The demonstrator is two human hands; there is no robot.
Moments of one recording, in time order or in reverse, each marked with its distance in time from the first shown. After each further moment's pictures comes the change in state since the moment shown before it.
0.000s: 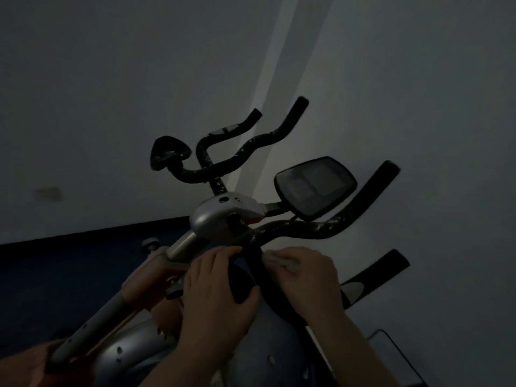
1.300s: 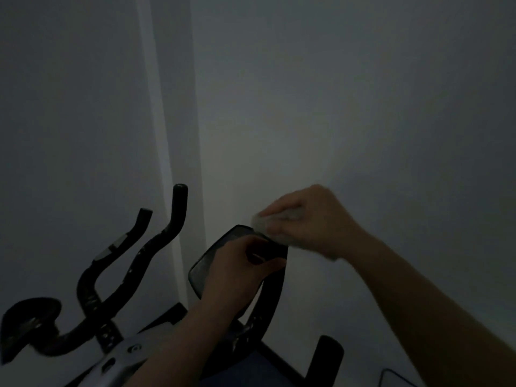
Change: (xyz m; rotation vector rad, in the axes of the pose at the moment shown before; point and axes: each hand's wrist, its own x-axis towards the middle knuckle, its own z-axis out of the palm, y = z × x) left_hand 0.189 0.180 0.097 -0.281 -0.439 0.307; right_hand 0.154 0.048 -0.209 0.056 0.182 -0.146
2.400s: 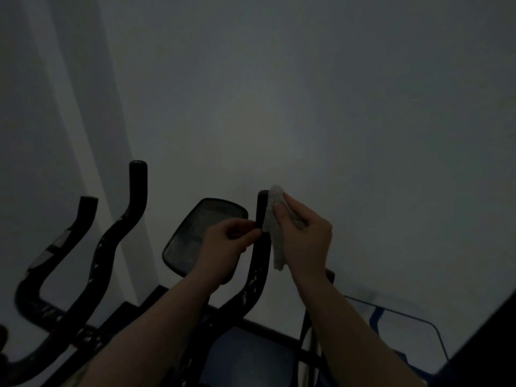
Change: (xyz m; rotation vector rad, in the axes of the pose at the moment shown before) left_hand 0.009 -0.064 0.001 -0.457 -0.288 -0.020; right_hand -0.067 -0.019 0.109 0.294 0.964 0.420
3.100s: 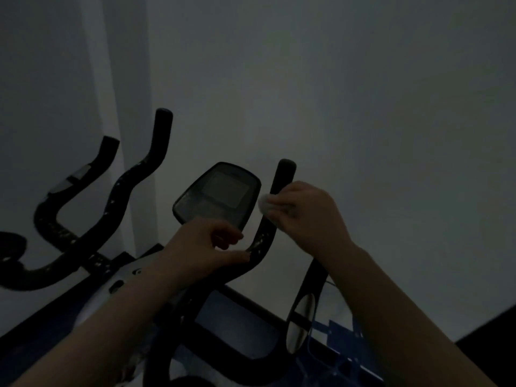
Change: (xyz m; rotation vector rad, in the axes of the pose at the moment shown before) left_hand -0.082 0.006 -0.049 0.479 -0.140 -0.067; right_hand 0.002 -0.016 -0.025 -0.772 -0.704 -0.533
